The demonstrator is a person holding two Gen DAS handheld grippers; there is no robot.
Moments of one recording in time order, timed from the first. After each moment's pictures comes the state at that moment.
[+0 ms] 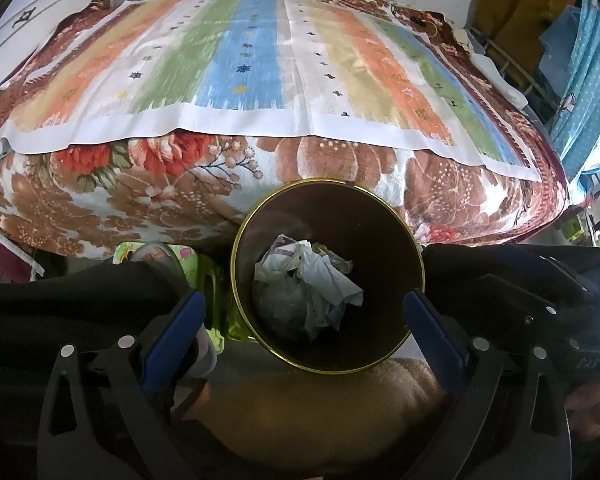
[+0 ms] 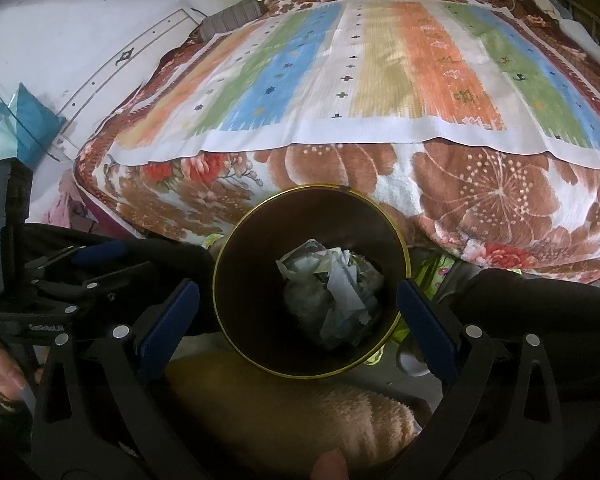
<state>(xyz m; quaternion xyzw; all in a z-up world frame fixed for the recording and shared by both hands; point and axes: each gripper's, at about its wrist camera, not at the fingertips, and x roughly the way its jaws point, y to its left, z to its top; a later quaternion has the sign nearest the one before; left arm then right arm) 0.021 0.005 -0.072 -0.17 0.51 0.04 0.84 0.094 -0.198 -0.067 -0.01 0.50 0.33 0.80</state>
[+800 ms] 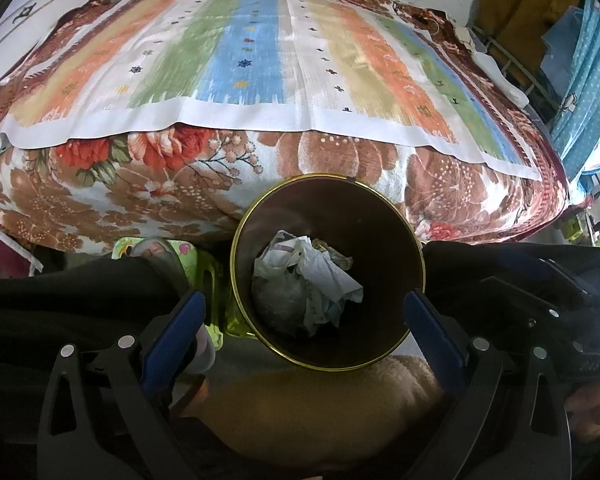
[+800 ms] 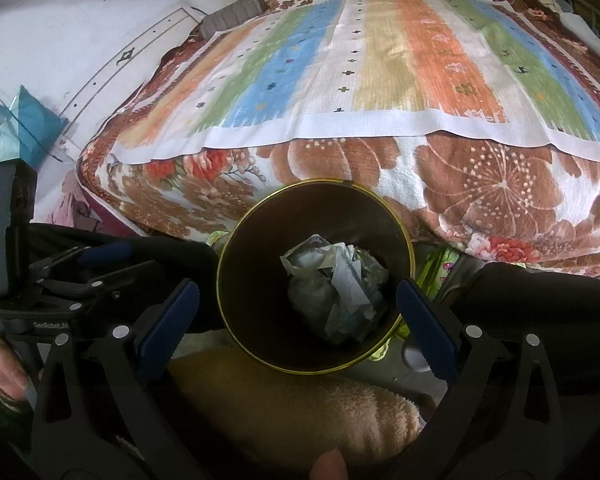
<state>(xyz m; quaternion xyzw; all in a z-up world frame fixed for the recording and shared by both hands) 0.019 0.006 -0.075 -0.17 0.51 0.04 0.84 0.093 -0.199 -0.069 -0.01 0.51 0.33 0.79</state>
